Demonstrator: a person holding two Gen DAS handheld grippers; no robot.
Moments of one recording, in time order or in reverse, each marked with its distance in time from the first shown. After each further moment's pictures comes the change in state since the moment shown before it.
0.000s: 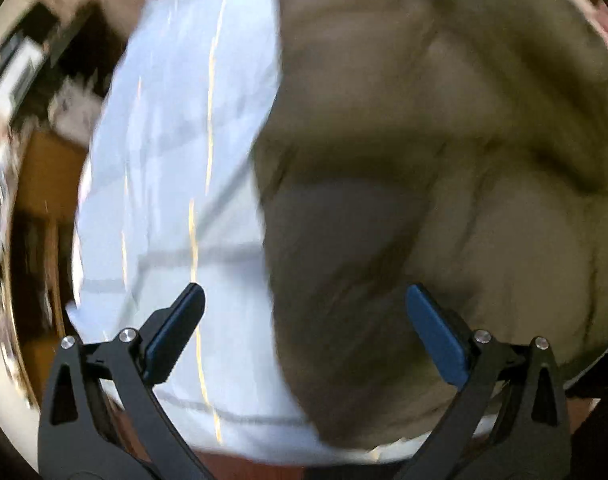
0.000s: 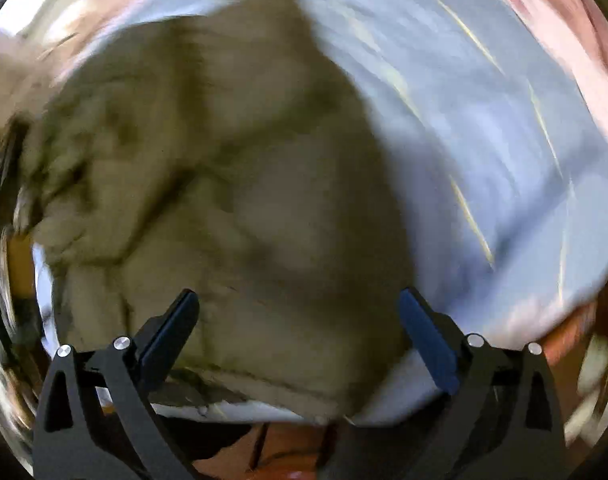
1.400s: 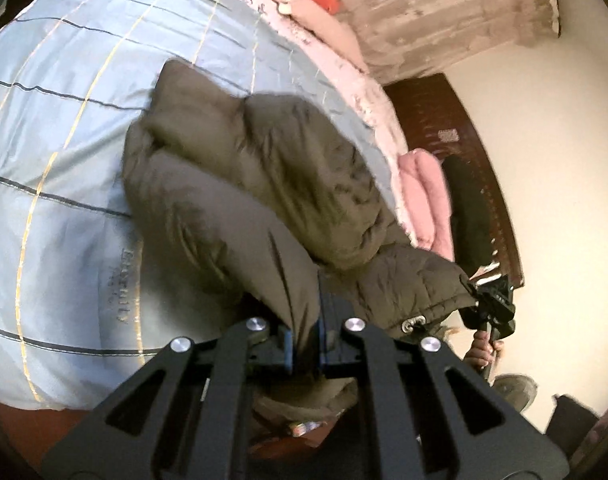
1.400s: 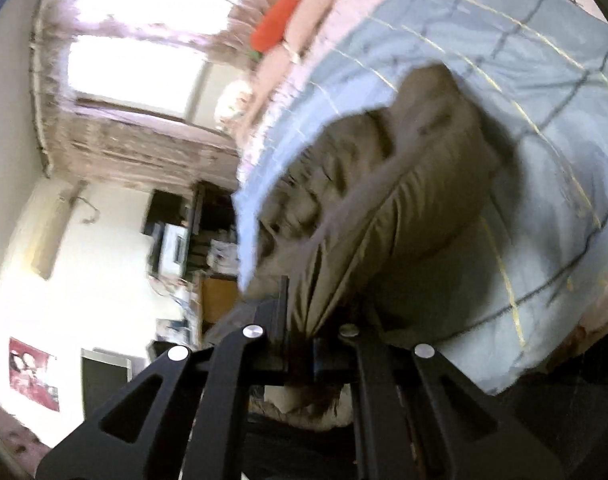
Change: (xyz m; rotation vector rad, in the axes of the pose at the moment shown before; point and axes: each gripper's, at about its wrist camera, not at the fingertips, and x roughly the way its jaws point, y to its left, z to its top) left arm -0.104 0.069 -0.065 -0.280 -0.278 -1.028; right arm -0.134 -0.004 -0.042 -0.043 -0.211 0.799
